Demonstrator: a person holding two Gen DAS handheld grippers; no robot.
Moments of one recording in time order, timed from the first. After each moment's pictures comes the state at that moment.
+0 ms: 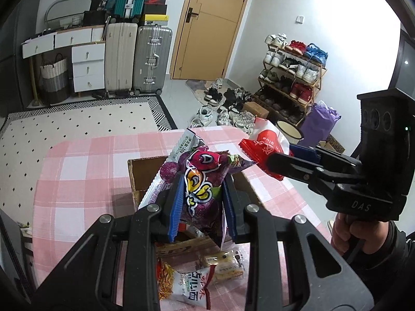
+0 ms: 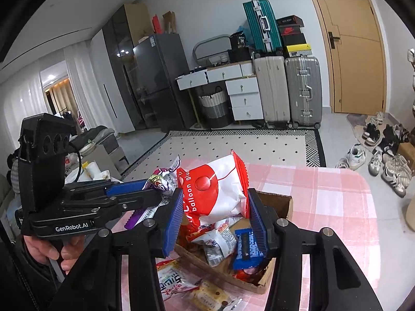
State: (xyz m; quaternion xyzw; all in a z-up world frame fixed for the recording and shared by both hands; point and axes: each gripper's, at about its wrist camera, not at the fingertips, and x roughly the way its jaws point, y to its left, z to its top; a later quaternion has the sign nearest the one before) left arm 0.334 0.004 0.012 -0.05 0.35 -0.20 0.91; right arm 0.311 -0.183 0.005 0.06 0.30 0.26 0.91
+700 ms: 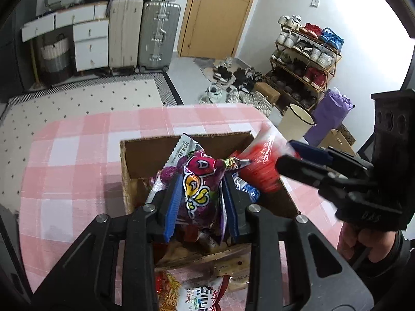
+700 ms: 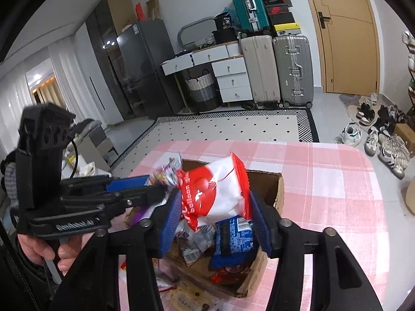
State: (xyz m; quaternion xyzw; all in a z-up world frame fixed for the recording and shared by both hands) left arm 0.418 -0.009 -0.074 -0.05 0.41 -0.19 0.89; right arm 0.365 -0.193 -0.061 0.08 0.35 0.24 0.90
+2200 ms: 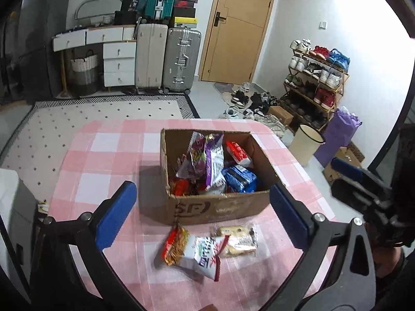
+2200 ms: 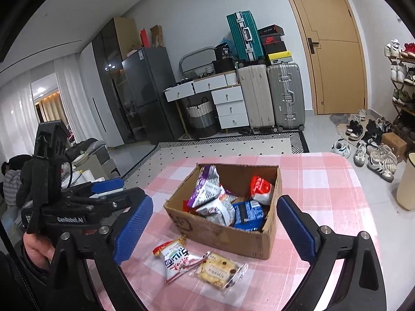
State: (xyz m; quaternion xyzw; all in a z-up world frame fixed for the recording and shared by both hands) left arm 0.260 0.033 -0.014 -0.06 0.34 -0.13 0.93; right arm 0.212 -0.190 -0.026 0.08 0.27 0.22 0.93
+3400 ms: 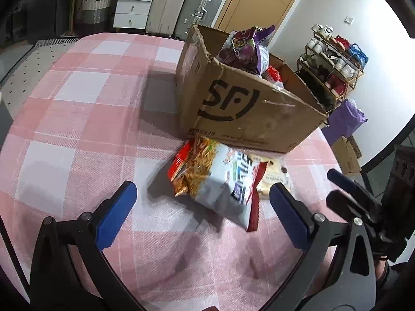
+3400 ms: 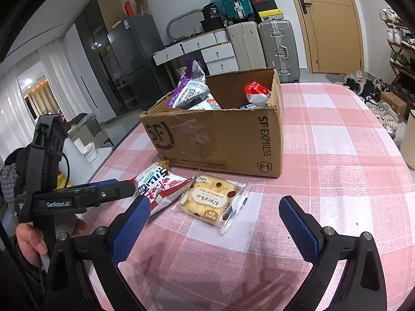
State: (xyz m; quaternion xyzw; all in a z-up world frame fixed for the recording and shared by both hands) left arm 0.260 0.057 -0.176 -0.14 0.45 -0.12 0.88; right arm 0.198 -0.179 -0.153 0.09 0.37 0.21 0.90
